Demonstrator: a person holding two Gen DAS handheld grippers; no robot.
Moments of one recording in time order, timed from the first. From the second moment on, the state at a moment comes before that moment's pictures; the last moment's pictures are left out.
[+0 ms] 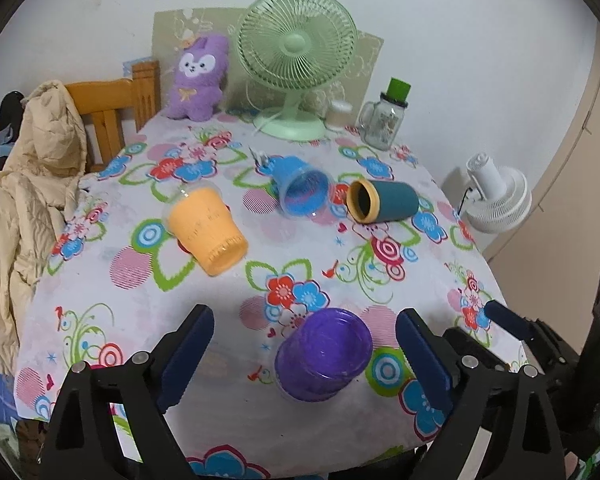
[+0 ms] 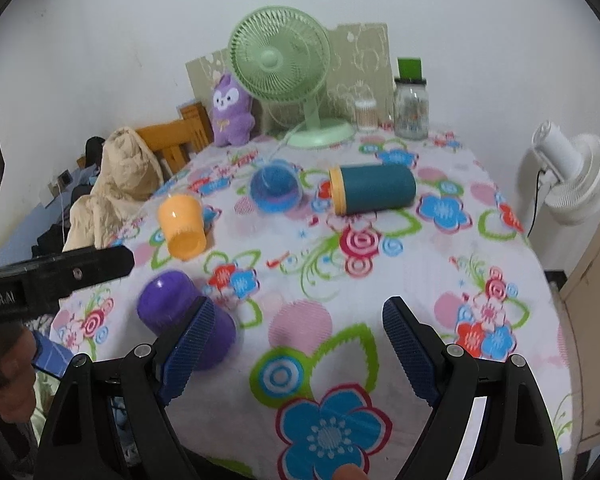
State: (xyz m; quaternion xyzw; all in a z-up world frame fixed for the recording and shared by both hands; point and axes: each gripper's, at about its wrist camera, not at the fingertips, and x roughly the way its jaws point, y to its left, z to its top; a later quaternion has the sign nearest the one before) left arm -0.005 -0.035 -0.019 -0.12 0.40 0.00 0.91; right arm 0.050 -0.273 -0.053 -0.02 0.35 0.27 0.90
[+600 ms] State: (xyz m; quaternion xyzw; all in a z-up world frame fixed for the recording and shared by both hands) left arm -0.032 -0.020 0.012 -0.11 0.34 0.02 0.94; right arm 0.035 -0.257 -0.002 -0.03 0.29 0.28 0.92
